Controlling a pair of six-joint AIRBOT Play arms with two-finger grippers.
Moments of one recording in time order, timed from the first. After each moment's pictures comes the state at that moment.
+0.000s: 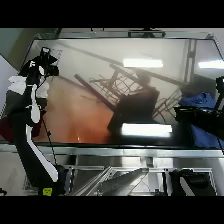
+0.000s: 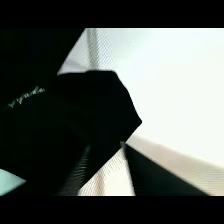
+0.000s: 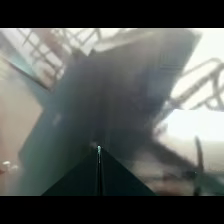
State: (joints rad) left arm 0.20 -2.16 2.04 1.57 -0.58 -1.13; right arm 0.09 -0.54 0.81 -1.23 1.04 1.60
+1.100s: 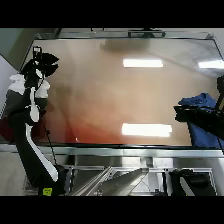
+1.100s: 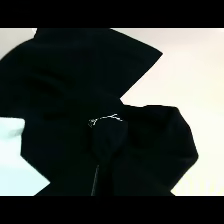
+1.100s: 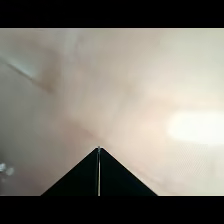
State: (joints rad) left arm 0.25 -2.23 2.05 1.45 -0.35 -1.13; right arm 0.09 -0.54 0.81 -1.23 1.02 1.60
